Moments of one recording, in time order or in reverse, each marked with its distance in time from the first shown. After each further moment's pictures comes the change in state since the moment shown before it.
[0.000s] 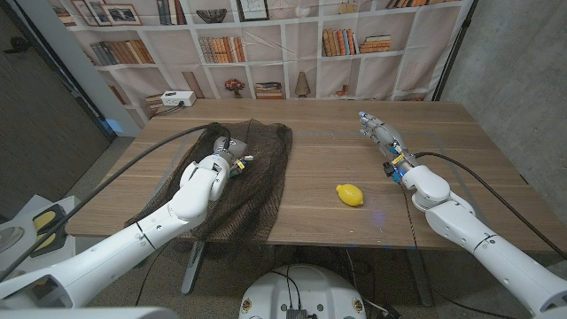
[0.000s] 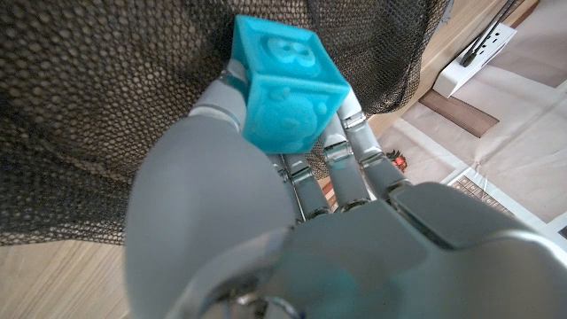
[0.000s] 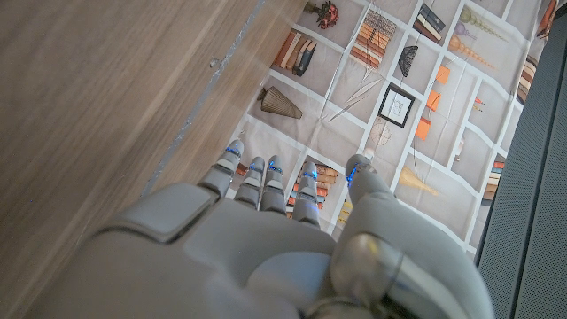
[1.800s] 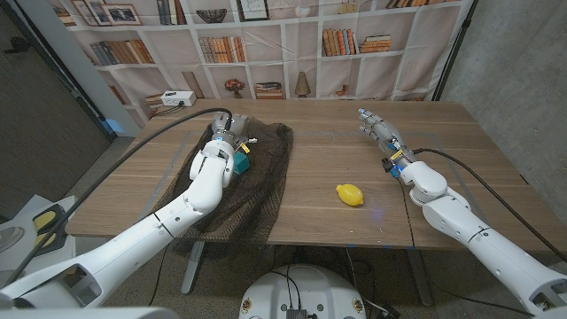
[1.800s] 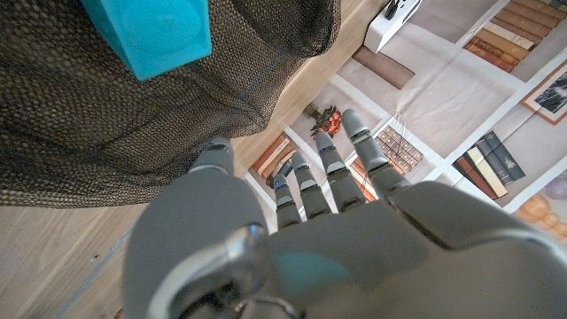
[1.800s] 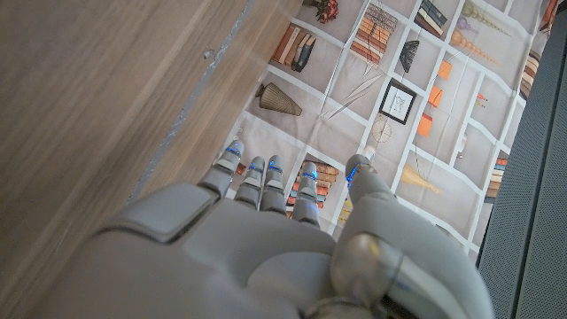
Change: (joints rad) left arm -0.070 -0.112 -0.013 0.059 0.191 0.073 0.047; left_hand -0.445 0.134 -0.108 0.135 0.002 -0.645 -0.121 -0.382 -0.031 -0.423 0.032 -0.351 -0.169 -0.519 0.021 -0.123 -0.300 -0.236 0.116 -0.274 -0.029; right arm 0.057 0.024 -0.018 0.062 0.004 0.013 0.022; right_hand 0.000 0.000 0.000 0.000 0.000 0.000 0.000 -0.004 0.000 0.004 0.004 -0.004 0.000 0.004 0.004 0.000 0.000 0.000 0.000 0.000 0.000
